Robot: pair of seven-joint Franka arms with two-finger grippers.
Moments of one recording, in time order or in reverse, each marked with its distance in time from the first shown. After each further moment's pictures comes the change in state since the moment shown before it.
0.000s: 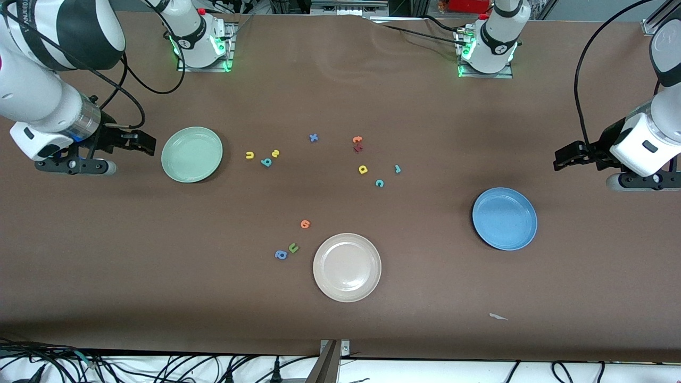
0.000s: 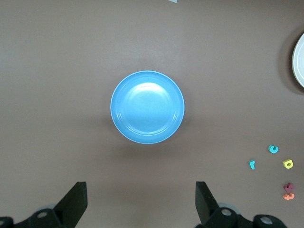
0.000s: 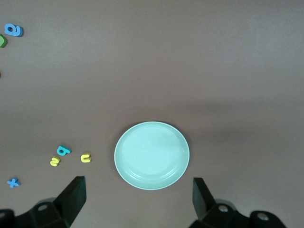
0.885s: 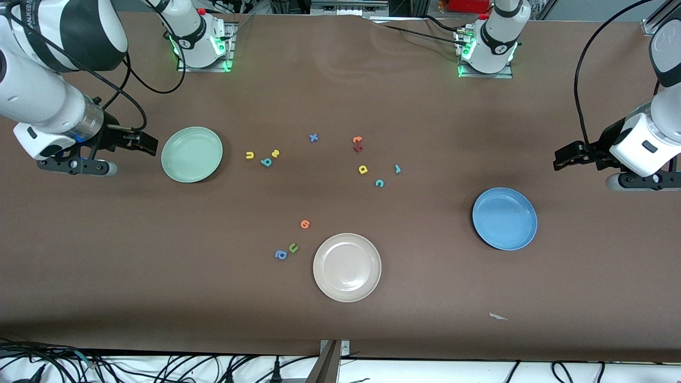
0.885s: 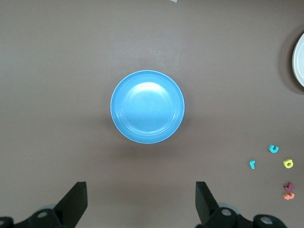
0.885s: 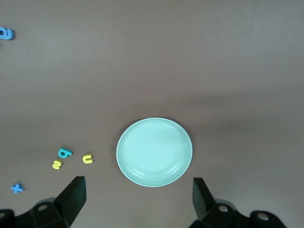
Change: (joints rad) left arm 0.000 0.000 0.000 0.000 0.000 -0.002 0.000; right arm 0.003 0.000 0.008 -0.018 0.001 -0.005 0.098
